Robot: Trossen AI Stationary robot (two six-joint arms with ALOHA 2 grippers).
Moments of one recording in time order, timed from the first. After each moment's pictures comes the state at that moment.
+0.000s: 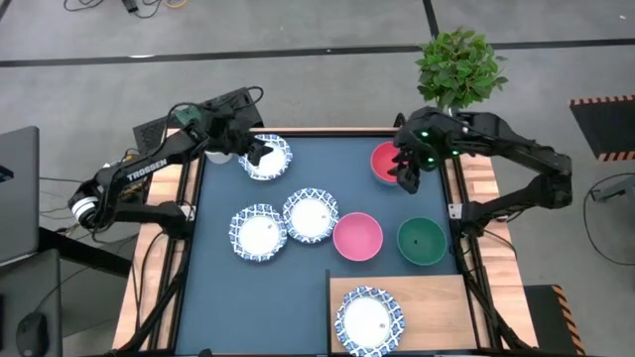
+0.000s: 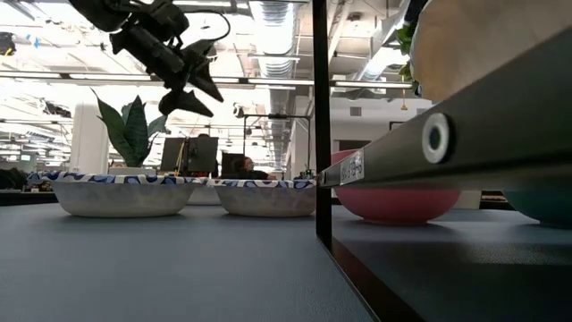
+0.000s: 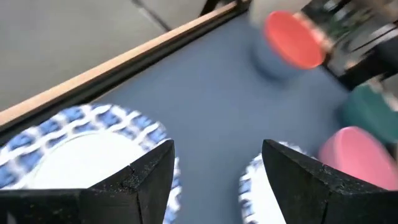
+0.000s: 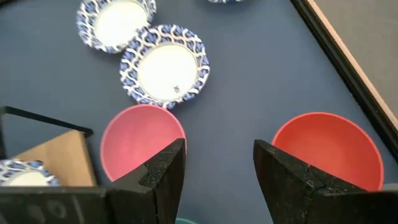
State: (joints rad) left arm 0.80 1.17 0.86 -0.28 0.33 -0.26; right arm -0.28 1.25 1.56 -1.24 -0.03 0.16
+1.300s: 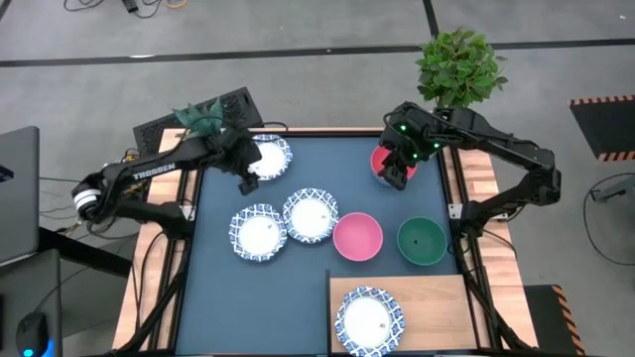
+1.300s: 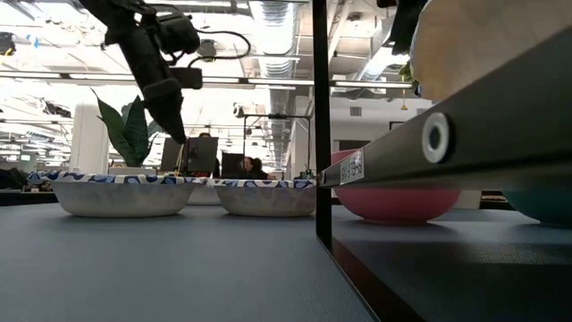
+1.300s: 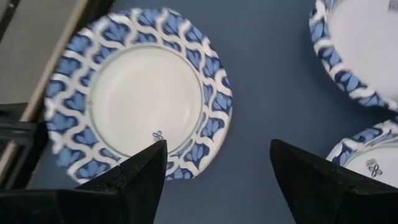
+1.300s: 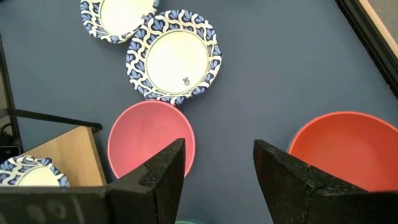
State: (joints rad) left arm 0.62 1.23 0.86 -0.62 0.01 0.23; right arm -0.35 1.35 1.56 -1.21 -0.16 0.13
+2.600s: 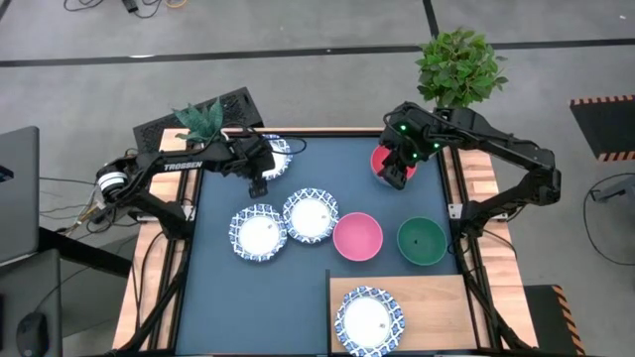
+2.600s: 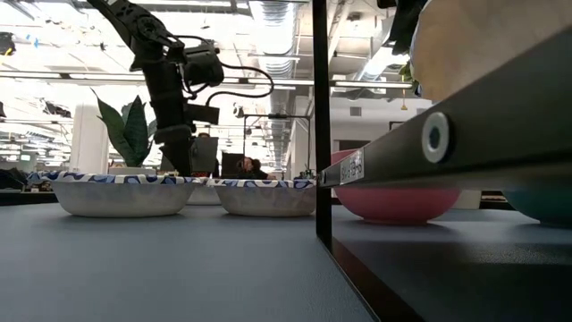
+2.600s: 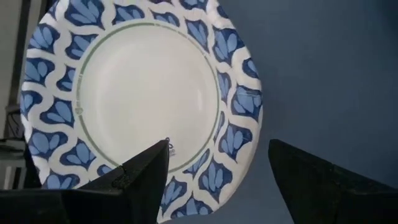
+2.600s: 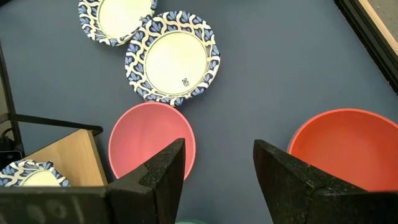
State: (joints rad) left arm 0.56 1.46 0.86 -0.51 -0.16 0.32; right arm -0.35 1.35 1.56 -1.21 -0.15 0.15
